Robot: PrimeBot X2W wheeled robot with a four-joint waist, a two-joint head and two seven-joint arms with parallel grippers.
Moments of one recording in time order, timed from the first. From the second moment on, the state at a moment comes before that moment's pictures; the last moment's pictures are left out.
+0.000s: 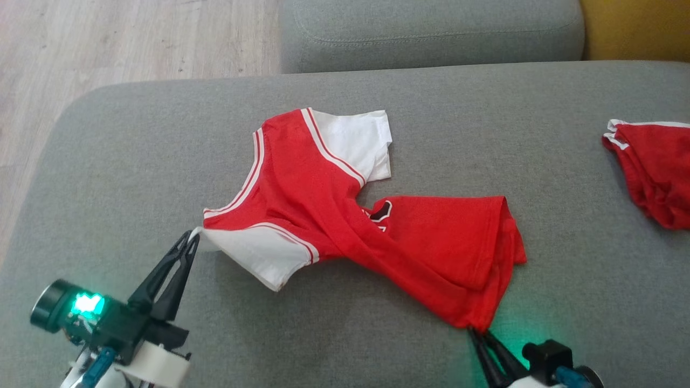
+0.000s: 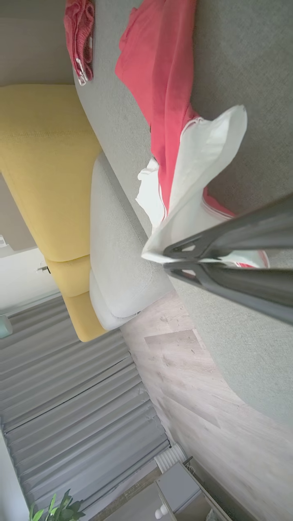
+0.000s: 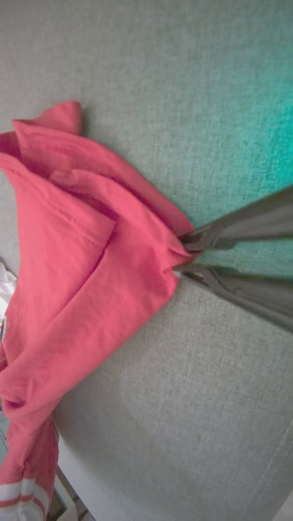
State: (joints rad) left arm -0.11 0.62 -0.57 0.03 -0.31 0.13 -0.24; right arm 0.04 -0.10 0.33 0.58 0.20 0.12 -0.26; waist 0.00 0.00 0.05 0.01
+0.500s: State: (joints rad) left arm -0.12 0.63 -0.54 -0.06 -0.30 0.13 -0.25; right arm 0.03 -0.15 0.11 -0.01 0.16 0.12 -0.26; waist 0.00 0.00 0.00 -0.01
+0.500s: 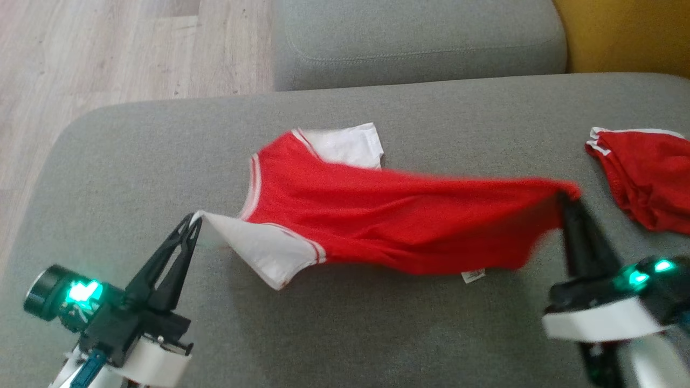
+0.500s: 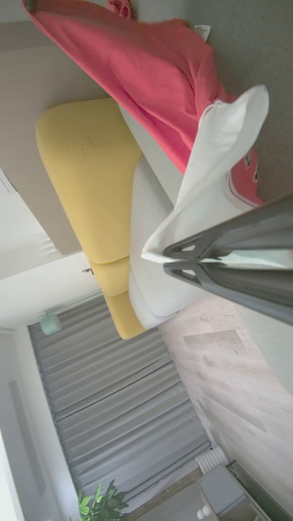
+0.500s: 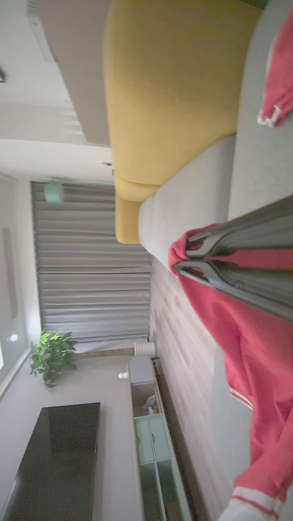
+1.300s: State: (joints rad) left arm -0.45 0.57 -0.59 -0.12 -0.23 0.02 -0.25; right arm -0.67 -0.33 0.15 0.72 0.18 0.12 -0.25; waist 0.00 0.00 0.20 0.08
